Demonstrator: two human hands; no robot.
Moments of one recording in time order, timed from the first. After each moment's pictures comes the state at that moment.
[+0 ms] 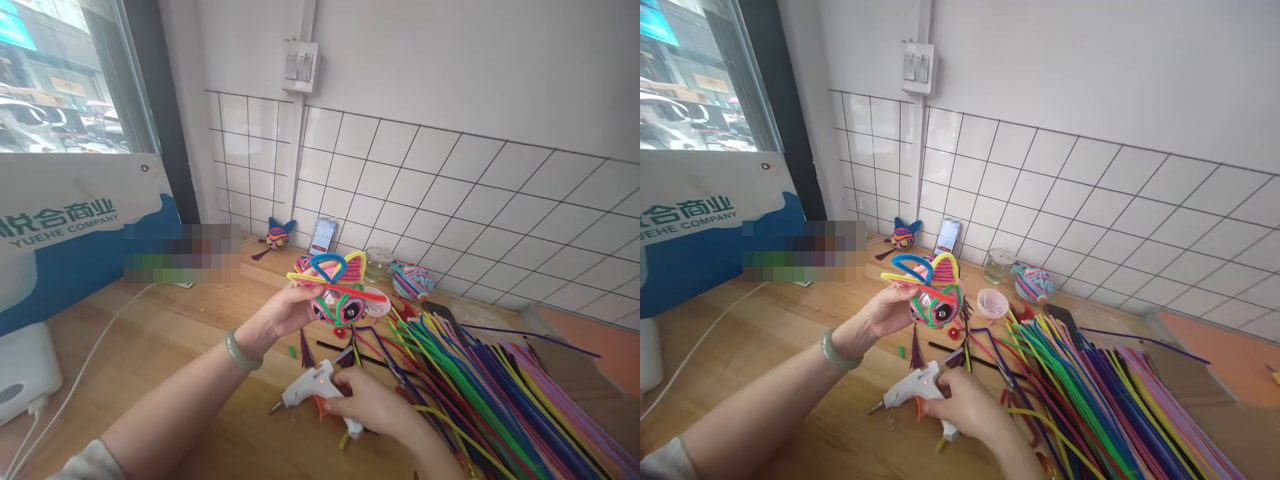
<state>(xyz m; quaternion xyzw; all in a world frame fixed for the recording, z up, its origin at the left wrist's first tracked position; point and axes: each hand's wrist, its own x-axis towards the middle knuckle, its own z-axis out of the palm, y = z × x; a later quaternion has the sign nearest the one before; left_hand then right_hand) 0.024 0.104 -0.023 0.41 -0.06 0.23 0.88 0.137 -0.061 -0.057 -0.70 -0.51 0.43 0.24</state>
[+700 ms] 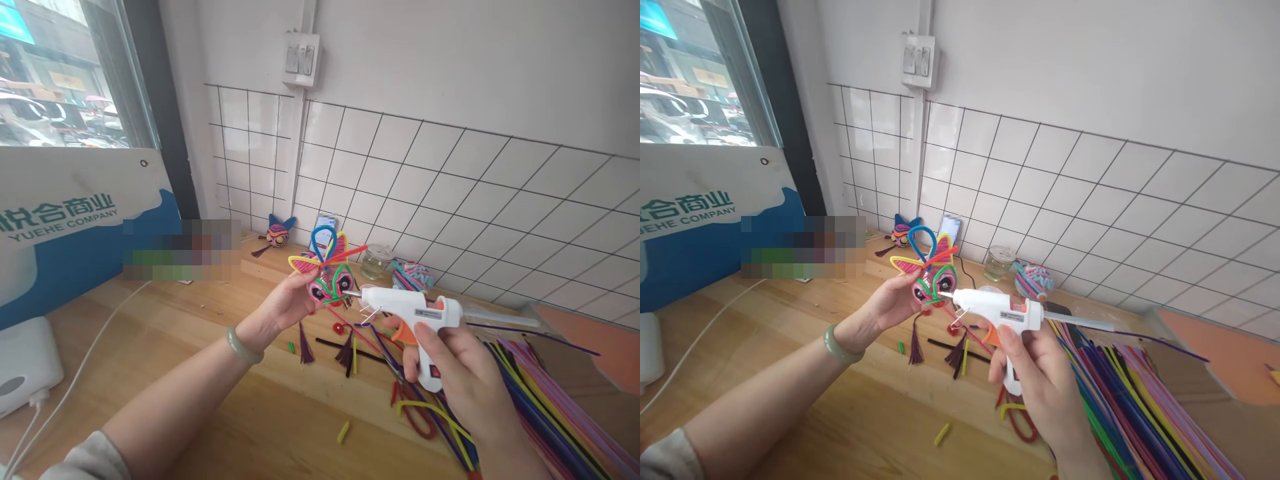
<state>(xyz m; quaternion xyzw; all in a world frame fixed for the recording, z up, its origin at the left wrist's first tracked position) 0.031 0.108 -0.024 0.34 0.01 0.26 0.91 0.173 -0.099 0.016 -0.67 -0.43 0.24 0.56</state>
